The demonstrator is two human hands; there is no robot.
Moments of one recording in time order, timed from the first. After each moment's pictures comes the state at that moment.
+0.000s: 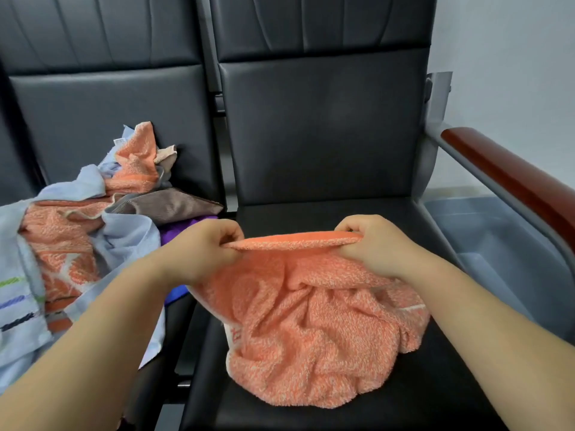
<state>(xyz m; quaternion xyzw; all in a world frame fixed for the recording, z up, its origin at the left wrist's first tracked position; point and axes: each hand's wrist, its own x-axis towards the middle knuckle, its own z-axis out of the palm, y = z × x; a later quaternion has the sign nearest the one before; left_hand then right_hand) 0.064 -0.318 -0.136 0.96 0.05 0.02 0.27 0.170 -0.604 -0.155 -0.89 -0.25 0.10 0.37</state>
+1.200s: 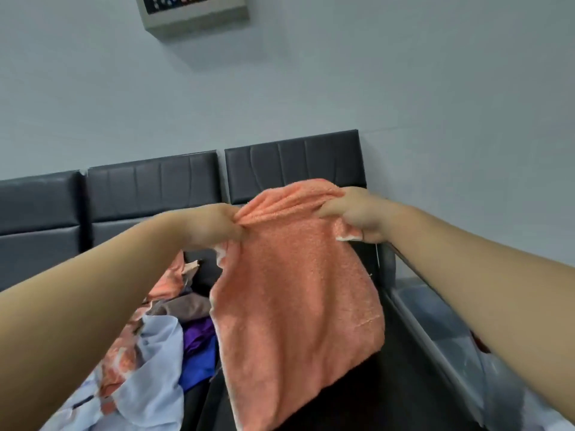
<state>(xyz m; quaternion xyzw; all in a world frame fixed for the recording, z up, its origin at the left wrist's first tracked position) 0.049 -0.376 0.103 0.95 0.00 -0.01 0.30 0.140 -0.650 0.079 -0.73 -0.29 0.16 0.60</state>
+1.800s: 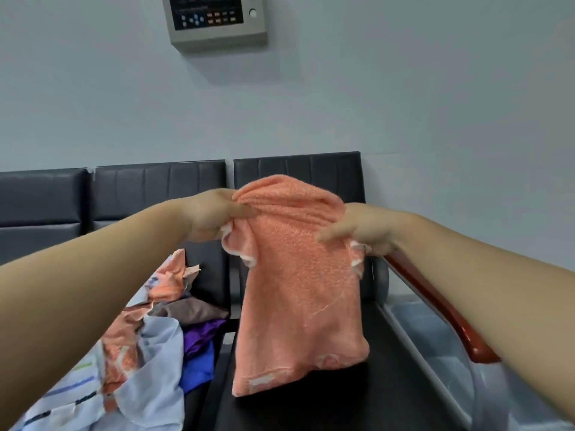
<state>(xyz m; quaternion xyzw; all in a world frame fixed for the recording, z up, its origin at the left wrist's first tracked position) 0.016 -0.364 0.127 0.81 -0.05 0.01 0.58 0.096 -0.643 0.097 -0.77 -0.32 0.20 0.51</state>
